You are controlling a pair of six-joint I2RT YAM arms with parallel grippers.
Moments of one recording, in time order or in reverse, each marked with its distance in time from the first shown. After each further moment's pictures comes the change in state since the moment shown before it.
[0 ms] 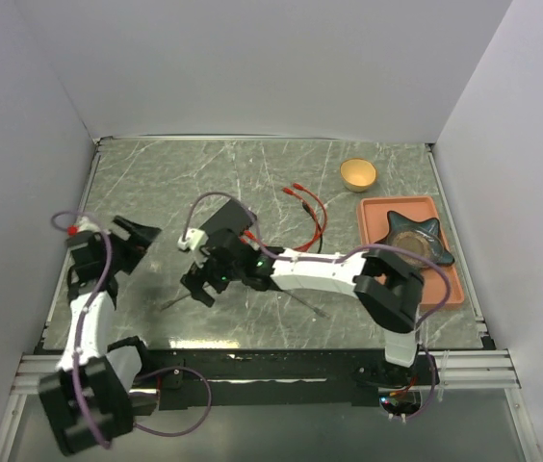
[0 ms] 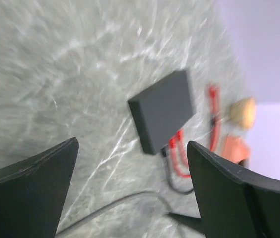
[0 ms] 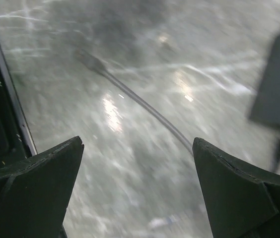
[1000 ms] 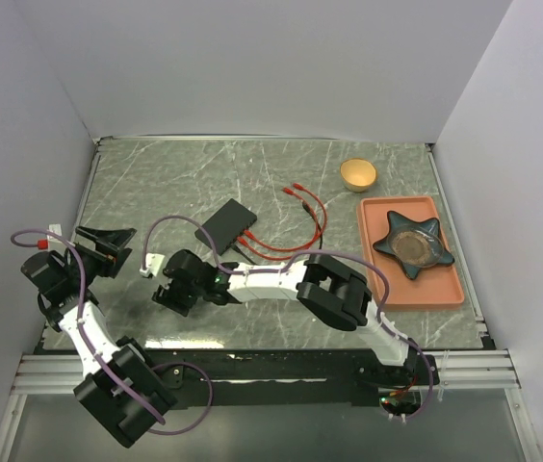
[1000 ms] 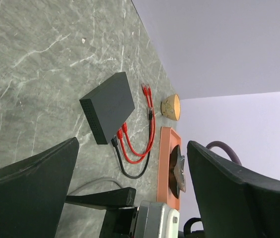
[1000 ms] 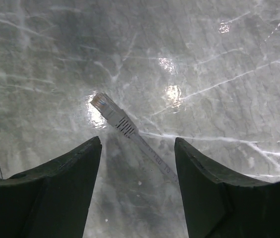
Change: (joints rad) left arm 0.488 -0.107 -0.036 0.061 0.597 -0.087; right arm 0.119 0.376 0.326 0.006 0.058 -0.105
